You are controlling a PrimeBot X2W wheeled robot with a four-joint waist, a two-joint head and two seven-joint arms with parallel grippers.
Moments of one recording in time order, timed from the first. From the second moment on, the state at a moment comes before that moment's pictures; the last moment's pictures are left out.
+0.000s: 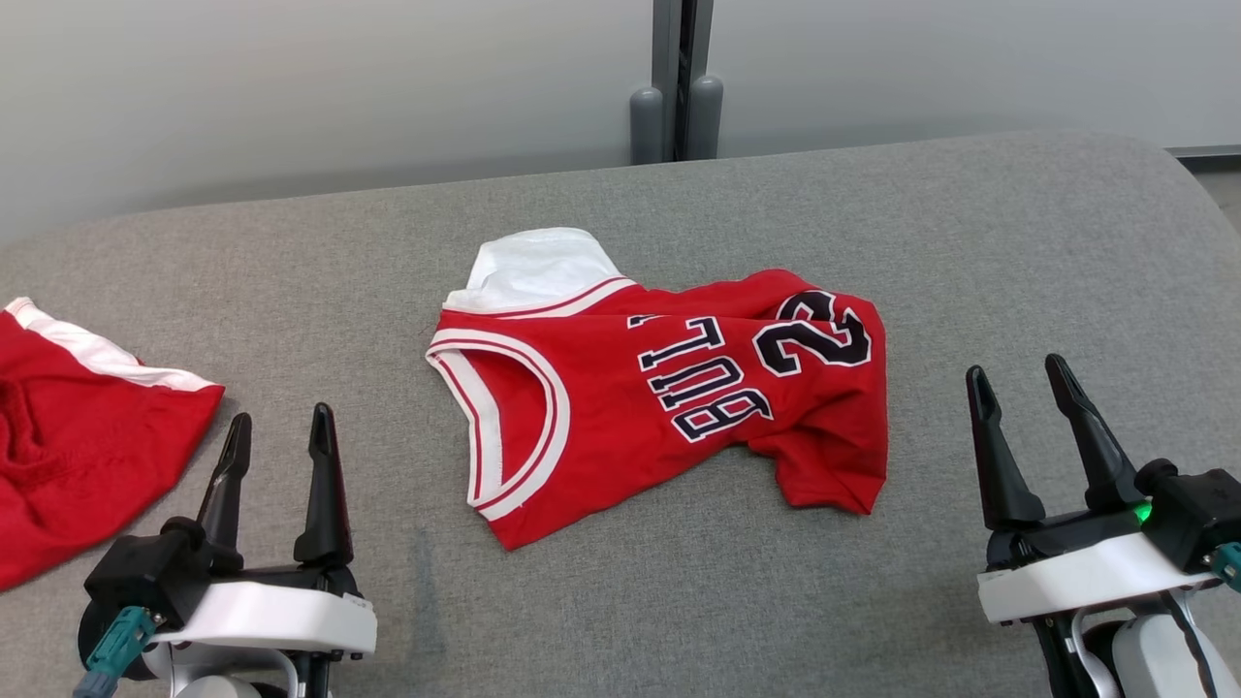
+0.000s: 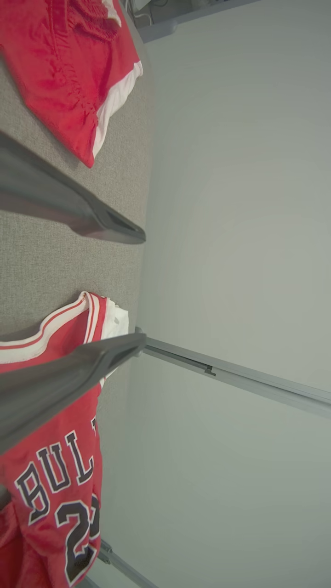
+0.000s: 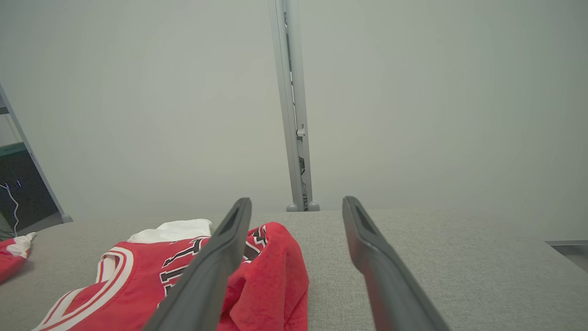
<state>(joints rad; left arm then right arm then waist) -0.05 0.28 -0.26 0.01 -0.56 0.24 -0.26 -0.14 -0.12 0.09 0.12 0.26 0.13 -0.26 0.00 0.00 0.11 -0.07</state>
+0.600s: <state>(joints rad) -0.07 0.26 -0.27 0.04 -0.56 0.22 -0.26 -0.14 -0.14 0.15 0.27 0.32 0.13 -0.25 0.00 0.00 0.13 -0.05</state>
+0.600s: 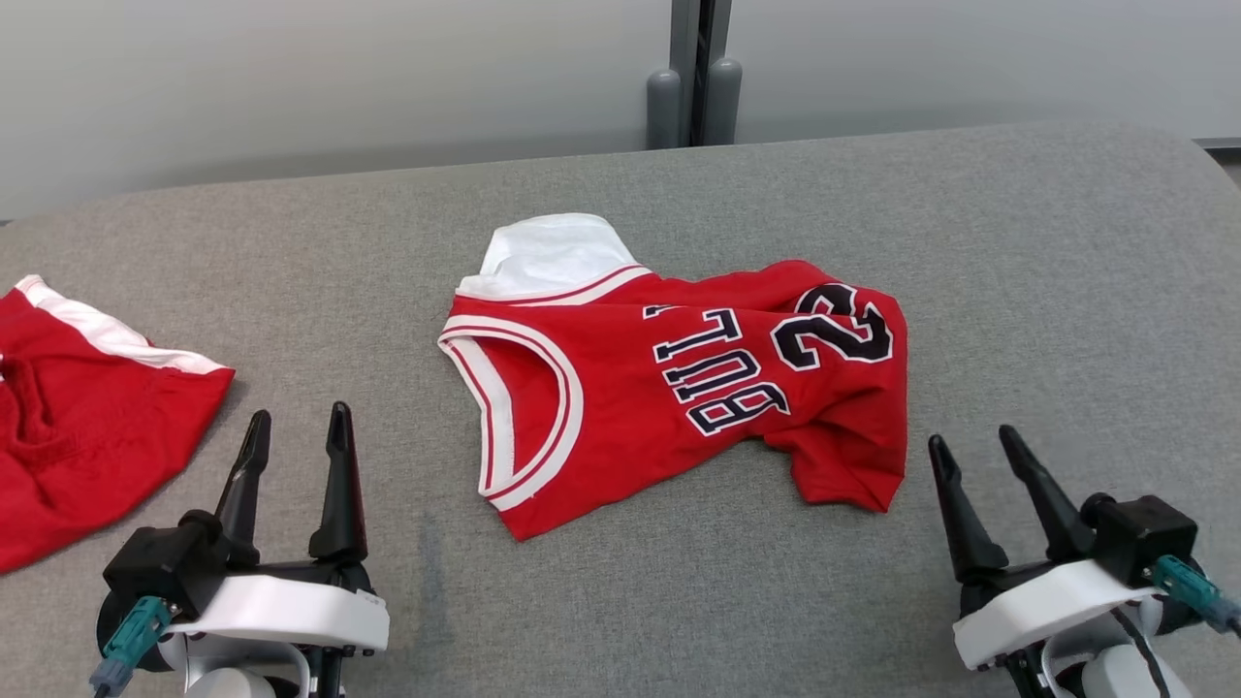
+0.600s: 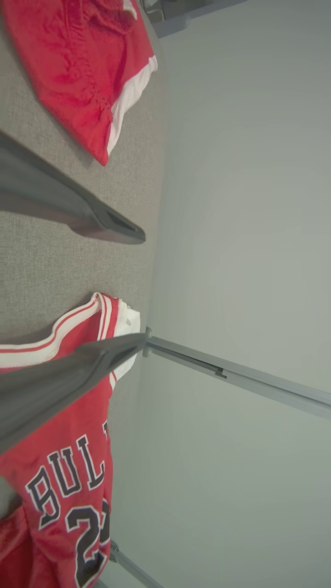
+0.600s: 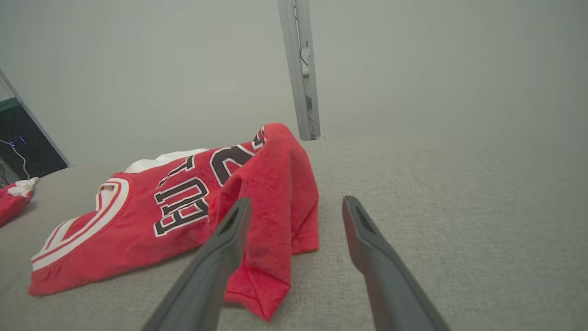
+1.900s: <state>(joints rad) -0.11 0.22 -0.26 0.11 -0.55 0.18 -0.26 -0.28 -0.19 0.24 0.55 0.47 0.13 -0.16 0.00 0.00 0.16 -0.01</state>
